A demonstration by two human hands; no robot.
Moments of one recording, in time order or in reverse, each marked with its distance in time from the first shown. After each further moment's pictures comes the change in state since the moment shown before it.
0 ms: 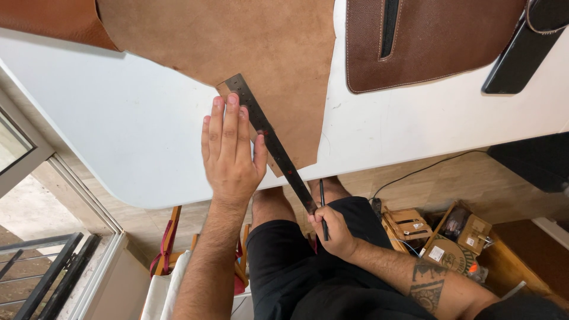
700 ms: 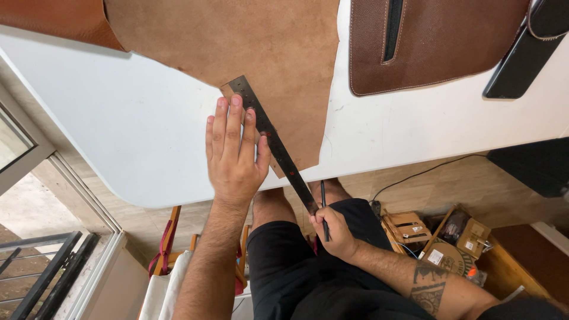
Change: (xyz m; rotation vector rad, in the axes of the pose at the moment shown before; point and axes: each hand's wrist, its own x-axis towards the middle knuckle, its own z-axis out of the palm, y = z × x) left_hand 0.000 0.000 0.001 -0.016 0.035 0.009; right_hand -0.002 0.003 -0.002 -0.027 -0.012 0.023
